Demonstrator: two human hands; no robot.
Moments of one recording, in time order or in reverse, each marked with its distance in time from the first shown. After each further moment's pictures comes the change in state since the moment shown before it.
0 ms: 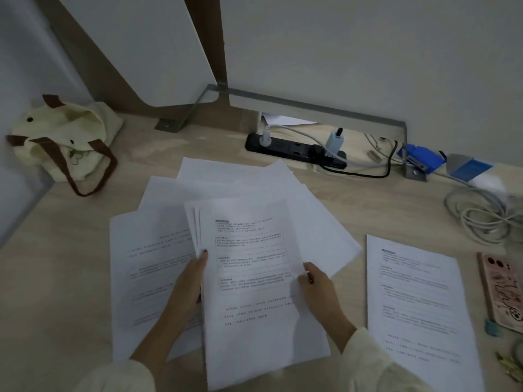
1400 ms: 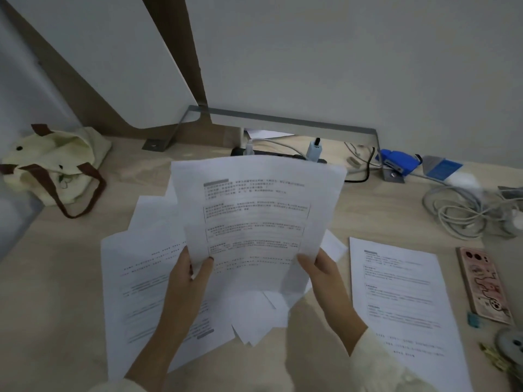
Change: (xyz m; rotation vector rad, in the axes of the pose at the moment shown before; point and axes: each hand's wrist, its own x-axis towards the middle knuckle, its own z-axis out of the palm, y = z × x) left_hand -0.035 0.034 0.024 0.189 0.062 0.453; right_hand -0.039 -0.045 -0.055 0.581 0.015 -0.235
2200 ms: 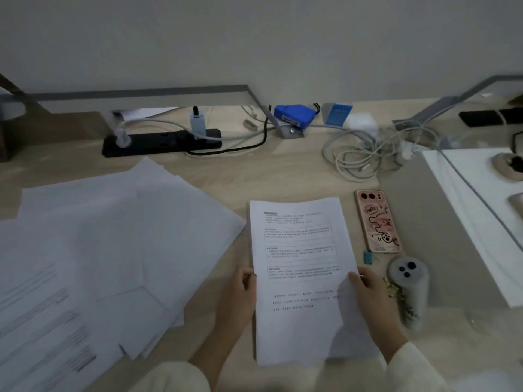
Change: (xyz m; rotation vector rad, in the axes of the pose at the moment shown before) left_hand -0.061 -0.037 0.251 0.438 -0.443 -0.213; right_hand -0.057 0.107 -0.250 -0.235 0.580 0.362
